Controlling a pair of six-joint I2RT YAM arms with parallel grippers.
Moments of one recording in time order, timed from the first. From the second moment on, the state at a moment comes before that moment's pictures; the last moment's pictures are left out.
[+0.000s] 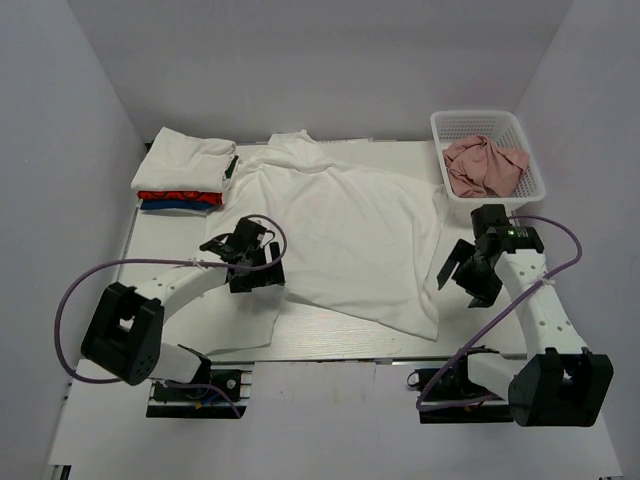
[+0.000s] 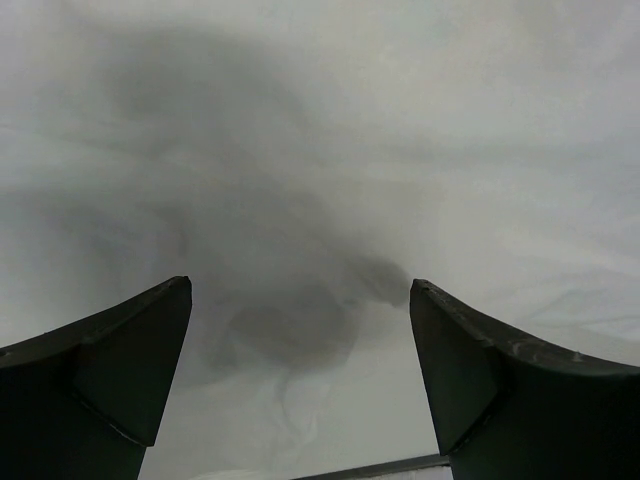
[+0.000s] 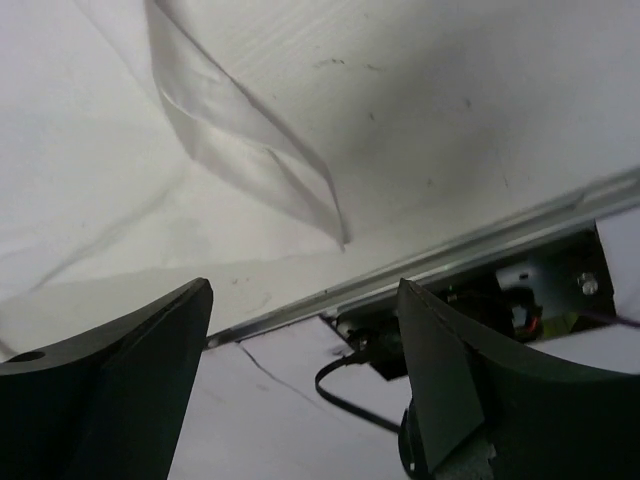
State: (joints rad) left arm -0.49 1.42 0.77 -0.49 -0.03 -0.60; right arm 0.05 1.11 0.99 -1.26 0.02 0.59
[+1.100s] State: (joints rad) left arm -0.49 1.30 0.64 -0.57 -0.01 -0.82; right arm 0.19 1.52 0.89 -0.87 0.56 0.69
